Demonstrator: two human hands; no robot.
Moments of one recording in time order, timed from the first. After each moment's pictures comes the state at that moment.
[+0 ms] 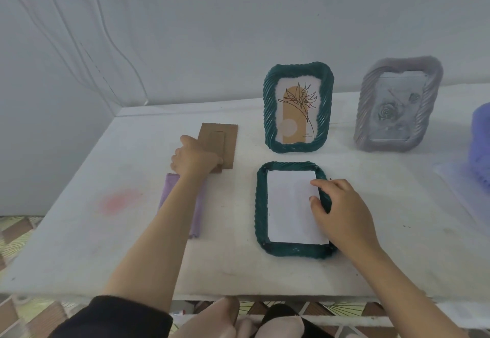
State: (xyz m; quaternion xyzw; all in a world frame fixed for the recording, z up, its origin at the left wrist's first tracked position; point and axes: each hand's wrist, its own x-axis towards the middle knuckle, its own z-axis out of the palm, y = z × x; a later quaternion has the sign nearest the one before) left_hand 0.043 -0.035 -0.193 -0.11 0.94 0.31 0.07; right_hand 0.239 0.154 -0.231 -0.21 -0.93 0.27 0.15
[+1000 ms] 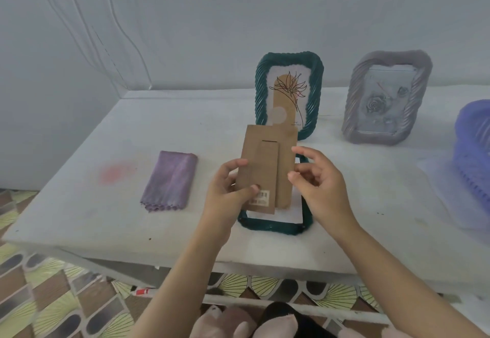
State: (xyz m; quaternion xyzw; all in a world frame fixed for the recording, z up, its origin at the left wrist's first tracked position) left_hand 0.210 -0.004 -0.201 0.02 0.66 0.73 0.16; right_hand 0.250 0.158 -0.208 -0.10 -0.78 0.59 0.19
